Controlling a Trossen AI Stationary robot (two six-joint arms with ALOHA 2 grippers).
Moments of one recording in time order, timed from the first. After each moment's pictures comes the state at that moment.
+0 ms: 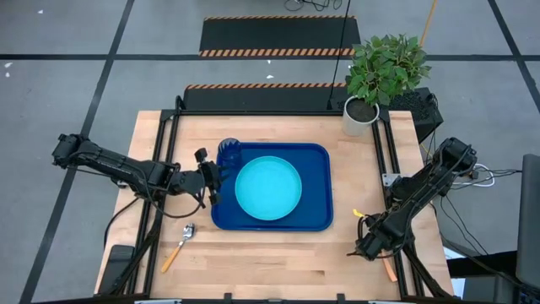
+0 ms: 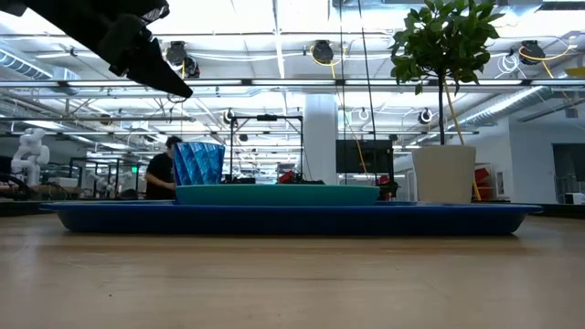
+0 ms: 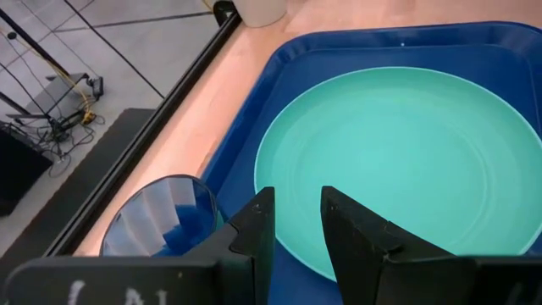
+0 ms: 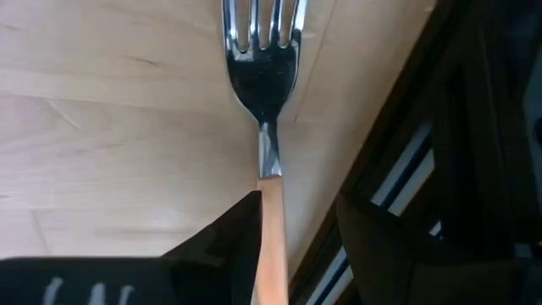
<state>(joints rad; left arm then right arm) -0.23 0.99 0.60 -0.23 -0.62 -0.11 0.85 1.39 0.64 -0.81 -0.48 2.21</state>
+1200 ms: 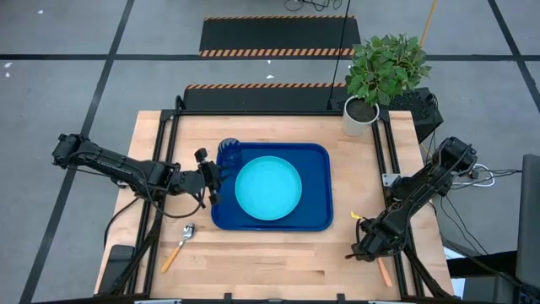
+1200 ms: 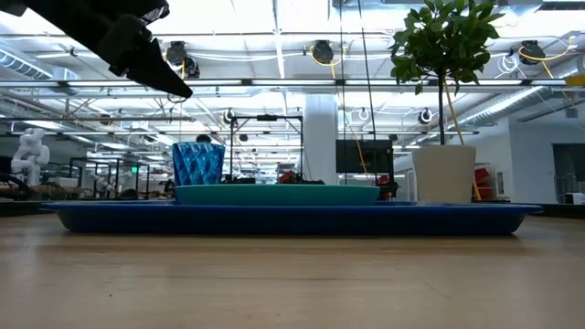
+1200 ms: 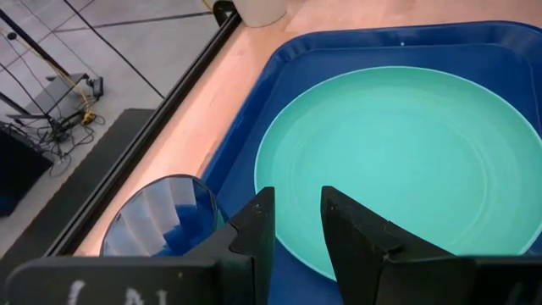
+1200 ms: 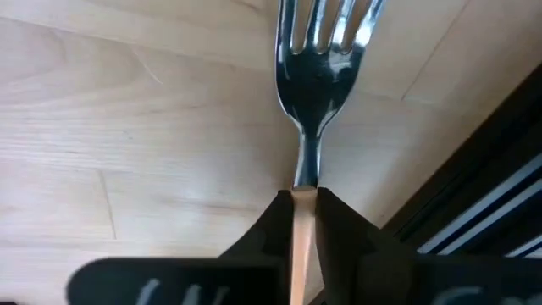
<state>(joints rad) -0.23 0.99 0.60 -0.24 -0.62 -0.11 0.85 1.39 0.57 -0.55 -0.46 2.21</state>
